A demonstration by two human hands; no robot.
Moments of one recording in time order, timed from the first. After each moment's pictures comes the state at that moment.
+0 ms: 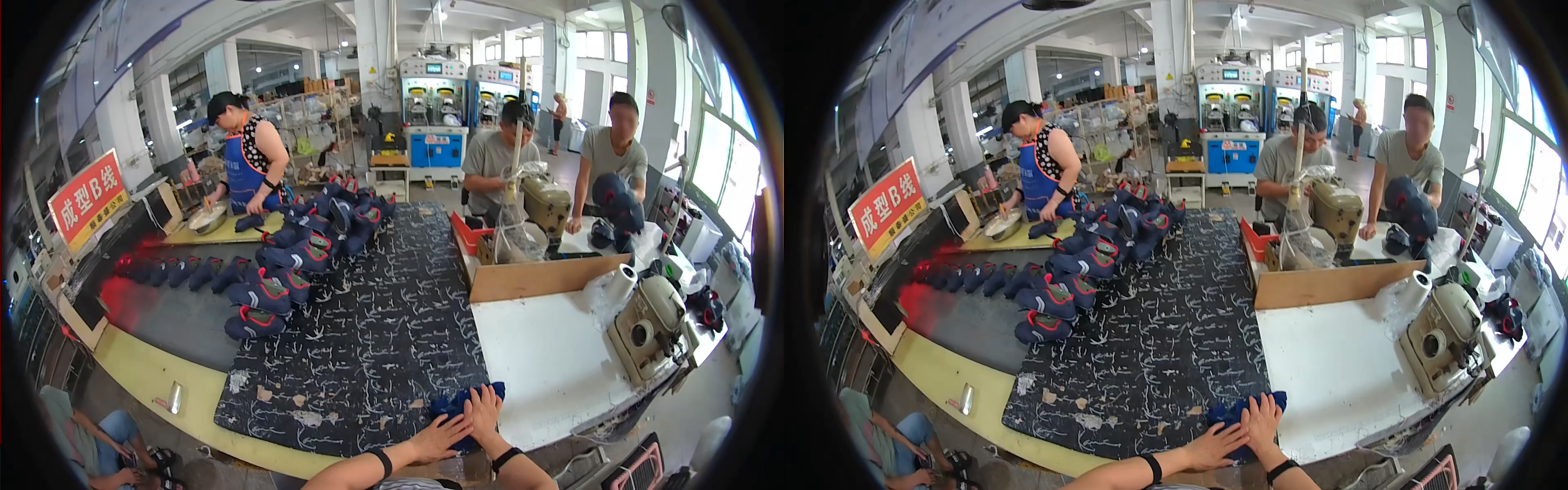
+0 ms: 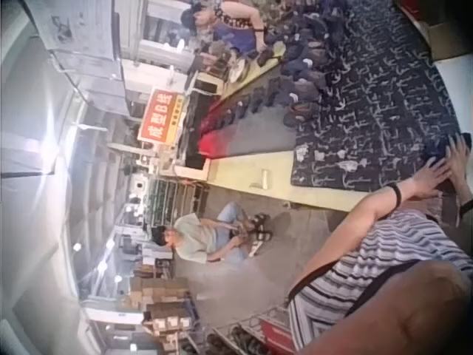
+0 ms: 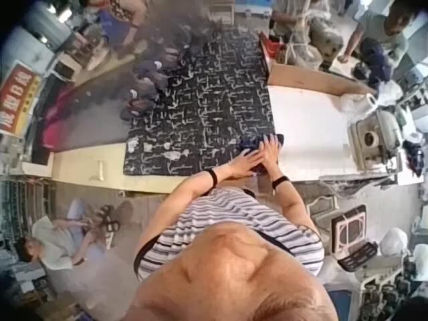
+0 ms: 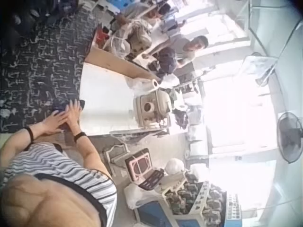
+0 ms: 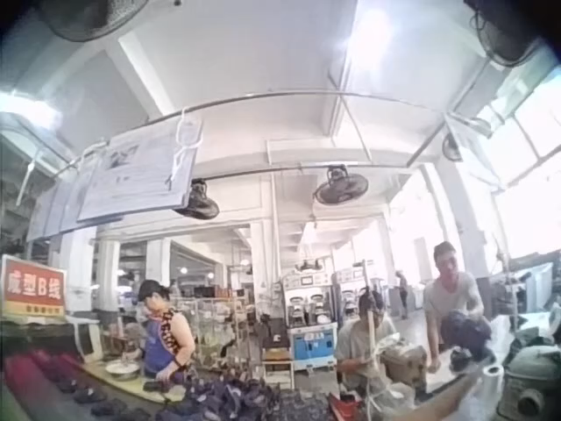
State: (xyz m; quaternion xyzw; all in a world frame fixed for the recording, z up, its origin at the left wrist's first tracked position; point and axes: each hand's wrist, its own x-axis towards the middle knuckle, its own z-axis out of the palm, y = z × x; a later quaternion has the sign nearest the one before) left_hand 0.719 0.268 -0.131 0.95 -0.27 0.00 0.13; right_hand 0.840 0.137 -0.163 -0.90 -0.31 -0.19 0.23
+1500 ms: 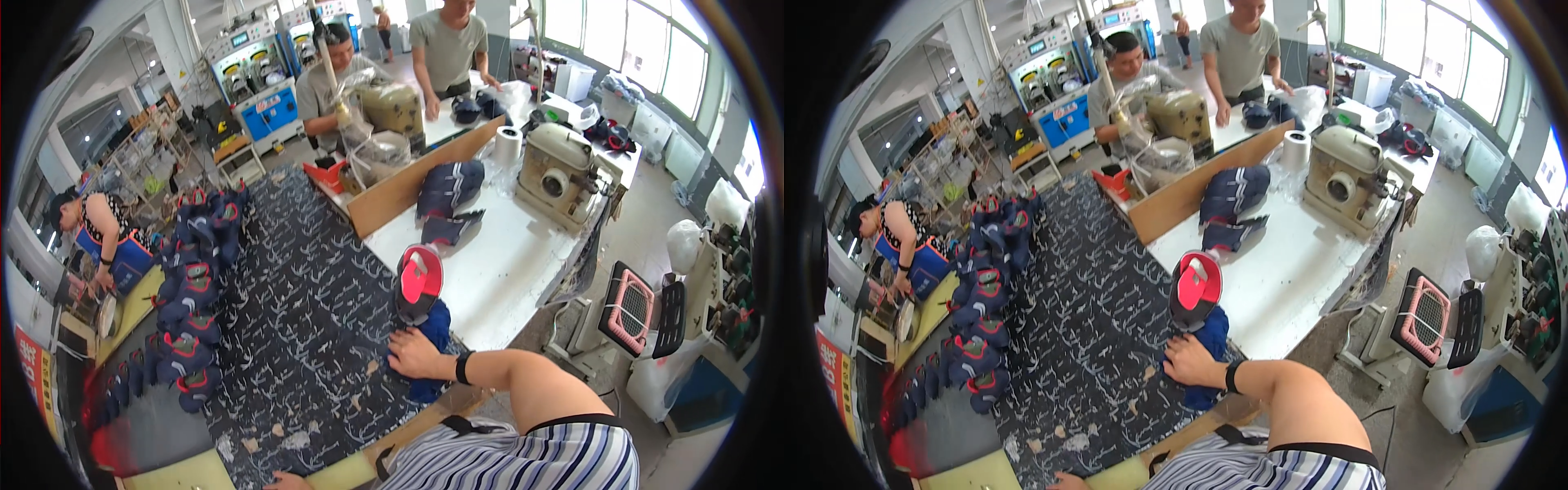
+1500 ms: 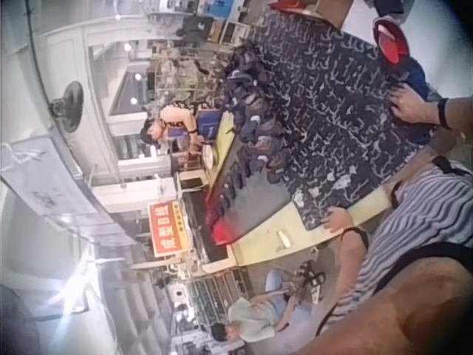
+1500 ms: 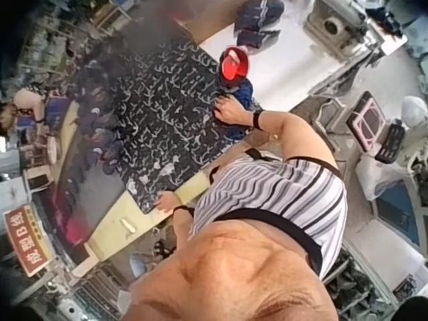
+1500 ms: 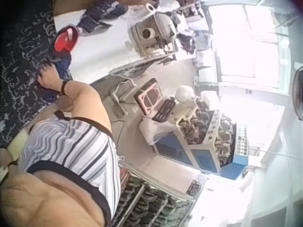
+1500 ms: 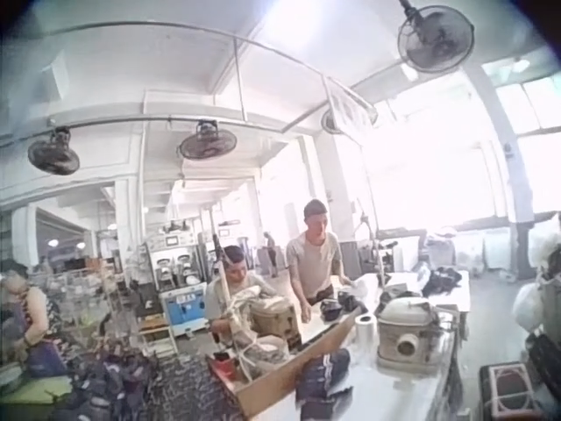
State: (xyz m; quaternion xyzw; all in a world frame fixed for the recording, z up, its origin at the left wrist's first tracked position) left_hand 0.508 0.465 -0.152 0.60 0.80 0.10 -0.02; right_hand 0.820 0.185 -0.128 -0.87 -0.42 -0.09 0.22
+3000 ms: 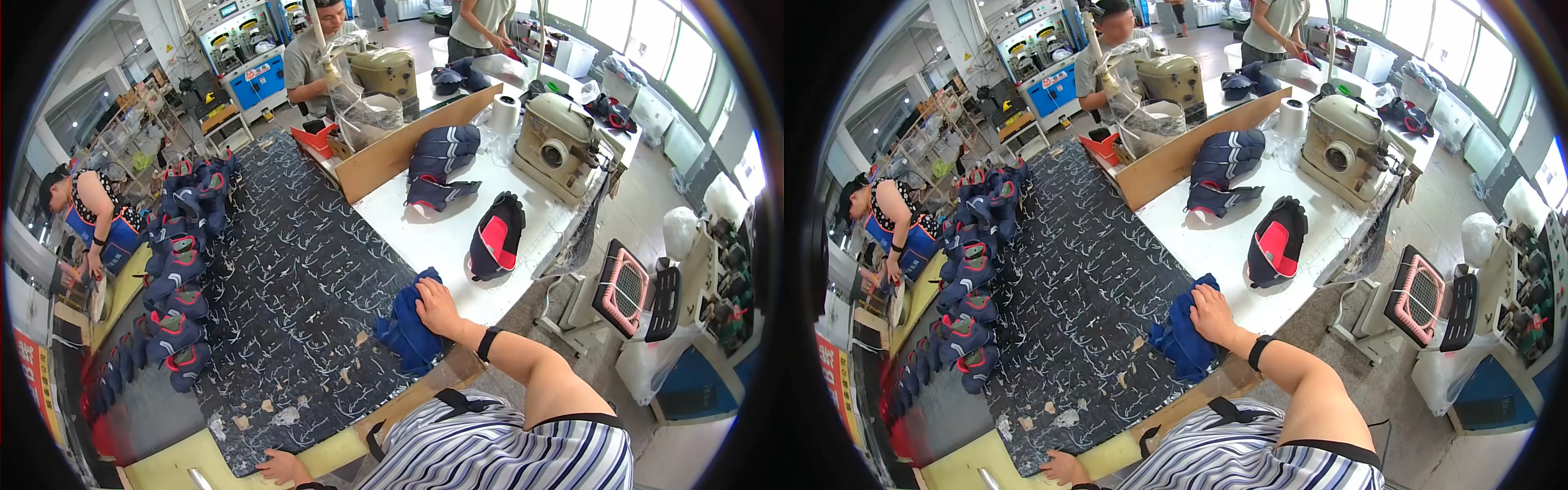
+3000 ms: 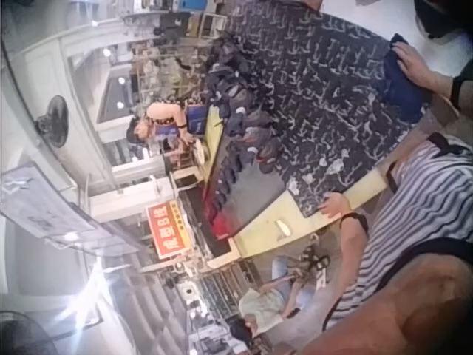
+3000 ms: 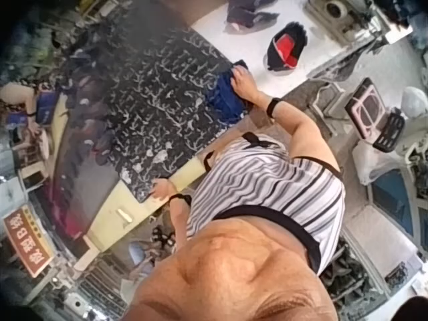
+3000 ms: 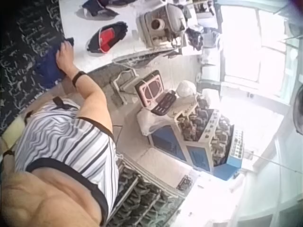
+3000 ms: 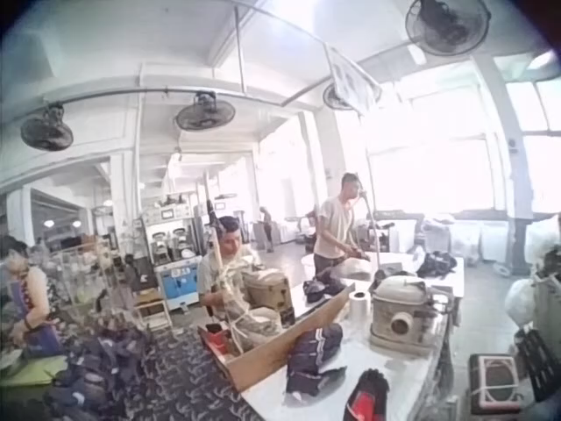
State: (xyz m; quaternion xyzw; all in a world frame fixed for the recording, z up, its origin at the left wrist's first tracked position) left_hand 0.490 0.492 -0.192 0.60 0.79 0.08 -0.05; right_hand 0.841 0.124 -0.148 -0.91 -0.25 -0.14 0.30
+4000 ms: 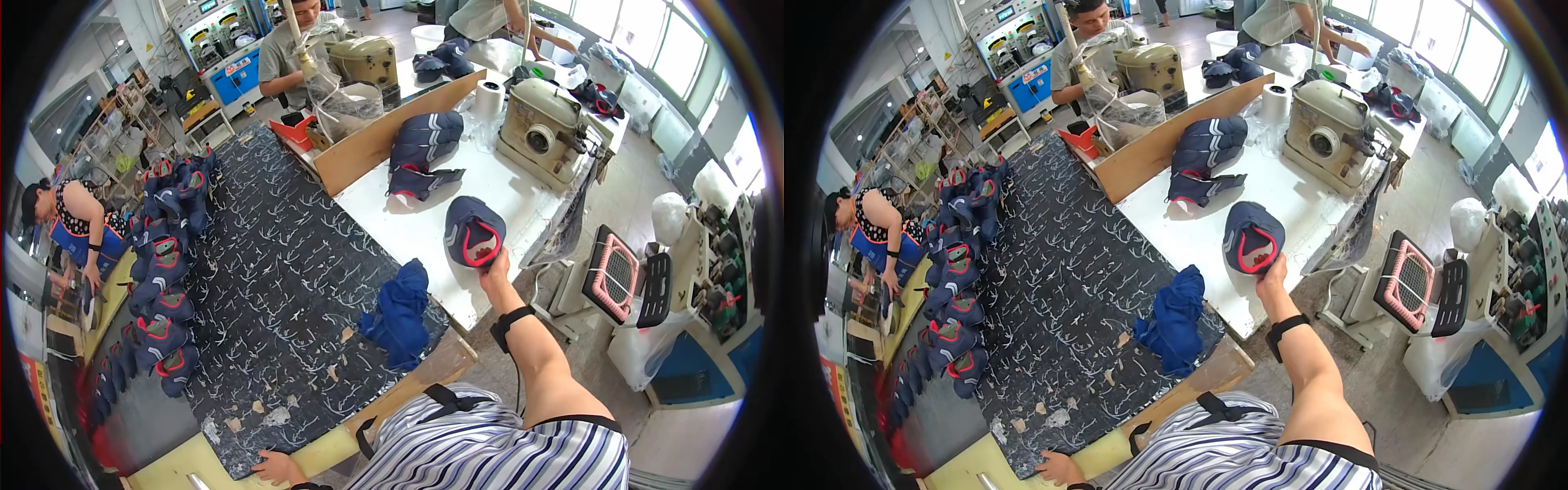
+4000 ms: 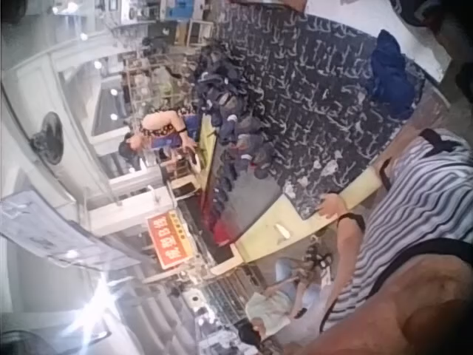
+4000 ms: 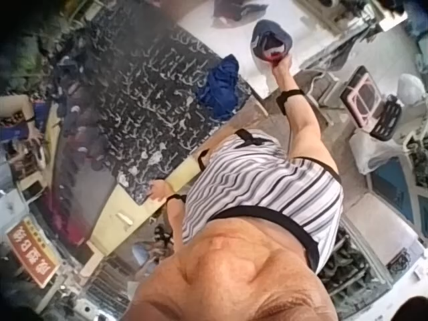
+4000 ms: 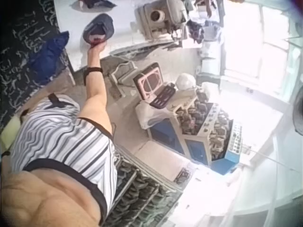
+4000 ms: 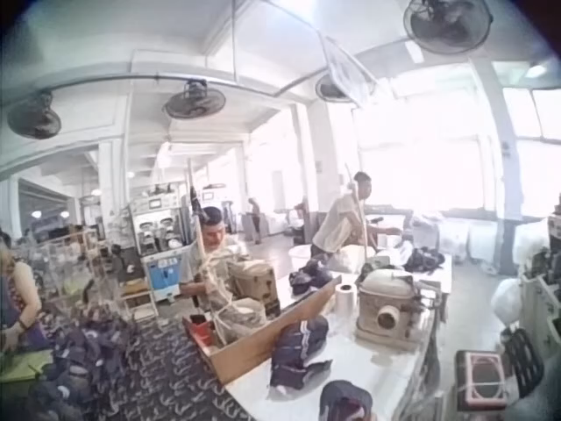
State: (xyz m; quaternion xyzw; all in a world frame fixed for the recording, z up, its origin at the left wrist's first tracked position) left_hand 0.485 0.504 -0.208 0.58 0.81 0.05 -0.10; right_hand 0.915 -0.005 -0.166 -0.29 0.37 -0.12 0.88
